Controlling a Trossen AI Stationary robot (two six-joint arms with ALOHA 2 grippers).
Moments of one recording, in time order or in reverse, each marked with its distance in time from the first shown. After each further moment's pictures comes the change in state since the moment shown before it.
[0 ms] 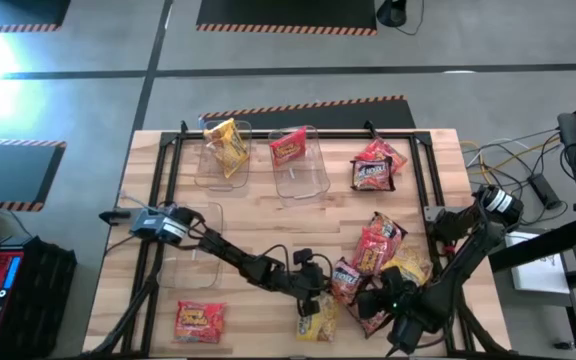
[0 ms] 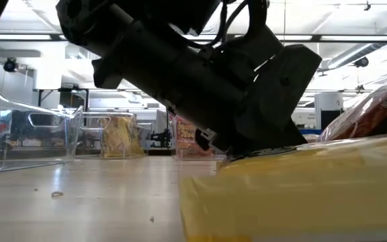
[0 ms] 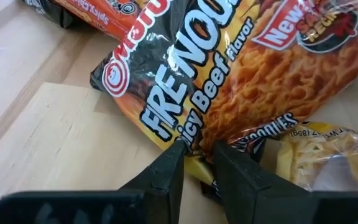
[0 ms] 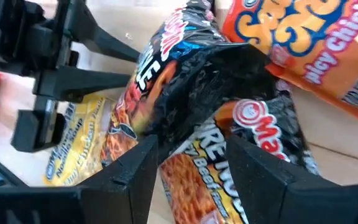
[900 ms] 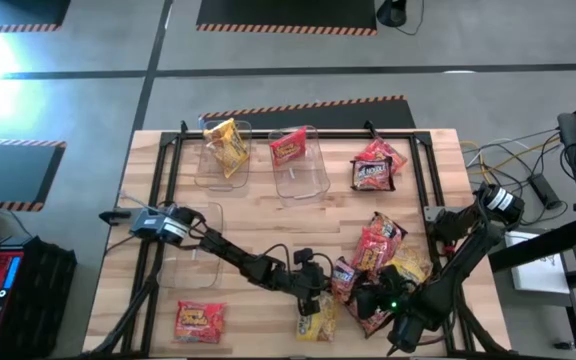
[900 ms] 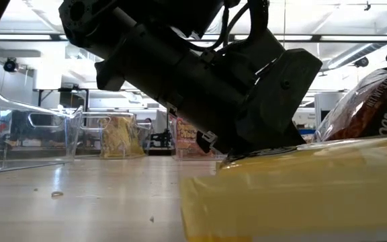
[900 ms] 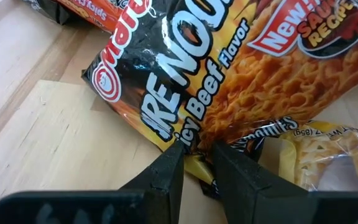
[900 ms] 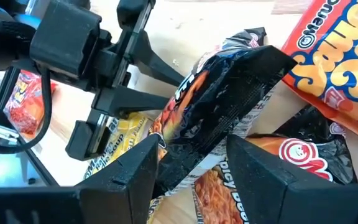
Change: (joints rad) left arm 0.005 0.003 0.004 -0.003 0.019 0.001; right arm 0.000 -0.015 -0.044 0.114 0.179 -0.120
